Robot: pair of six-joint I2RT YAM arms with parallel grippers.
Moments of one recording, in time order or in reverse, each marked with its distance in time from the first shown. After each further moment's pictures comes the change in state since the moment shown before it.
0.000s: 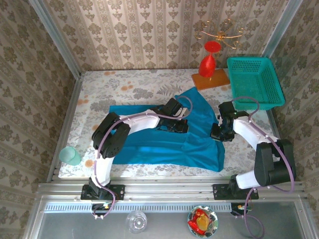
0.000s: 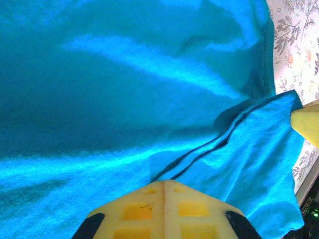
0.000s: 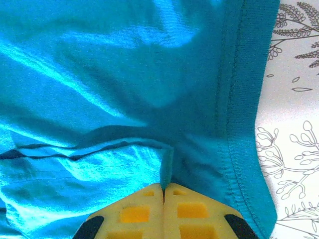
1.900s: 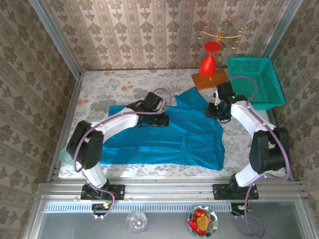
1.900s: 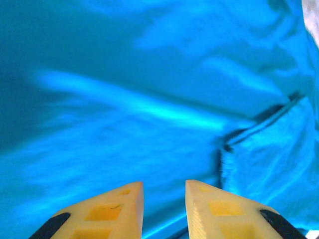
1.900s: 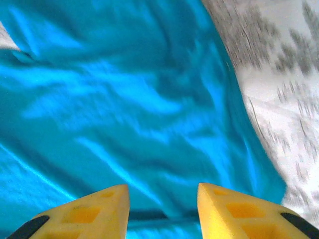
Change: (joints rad) left arm 0.177 -0.332 -0.195 -0.142 -0.210 0.075; right arm 0.013 0.187 0.339 0.099 0.027 -0.130
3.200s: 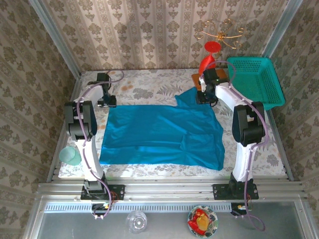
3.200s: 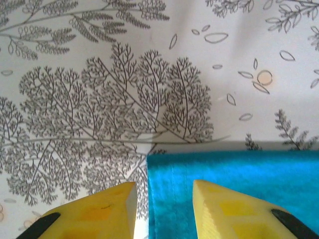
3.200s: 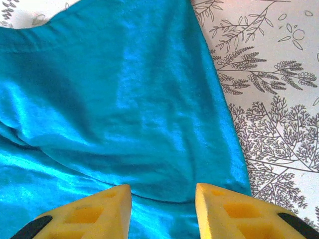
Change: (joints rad) left arm 0.645 0.450 0.464 -0.304 -0.283 0.498; right arm 0.040 0.416 0.428 -0.044 0.086 -0.244
